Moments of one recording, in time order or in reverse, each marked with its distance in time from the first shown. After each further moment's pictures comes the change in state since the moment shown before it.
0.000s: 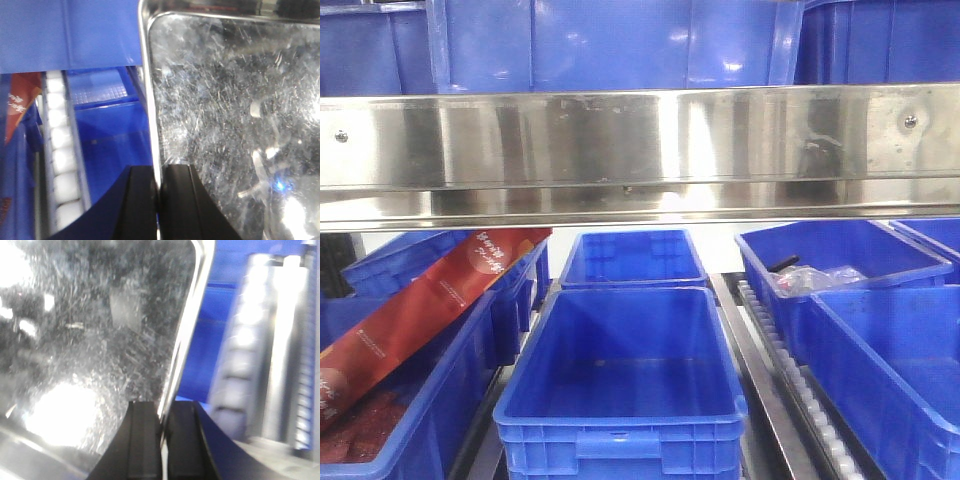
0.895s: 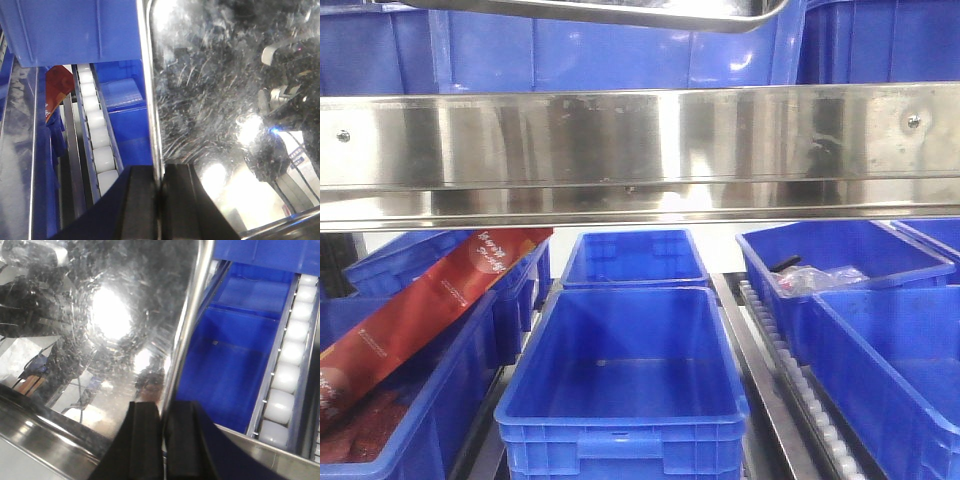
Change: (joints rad) left arm 0.000 -0.143 0.200 0.107 -0.086 -0.054; right arm 0.117 -0.060 0.130 -0.044 -0.176 -0.002
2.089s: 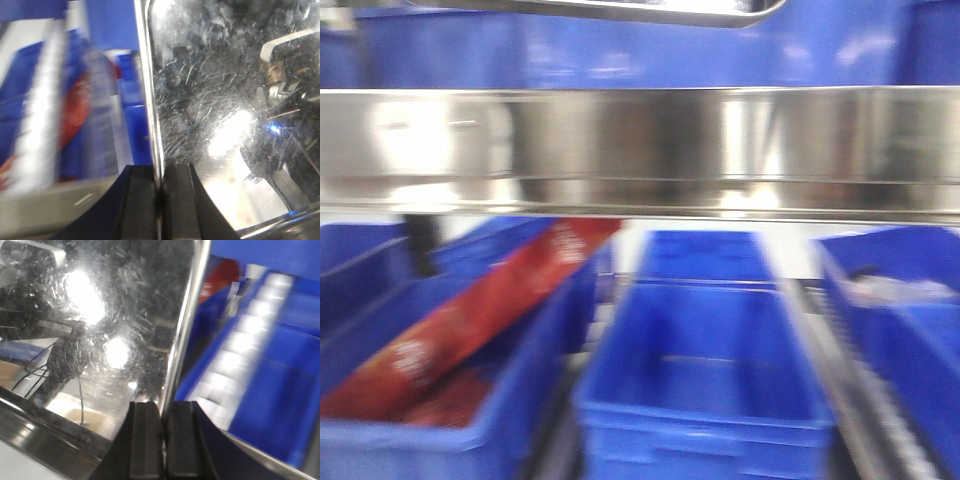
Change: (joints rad) left arm 0.000 0.000 0.000 0.002 -0.009 -0.001; right arm 0.000 -0.001 0.002 -0.007 -0.018 -0.002
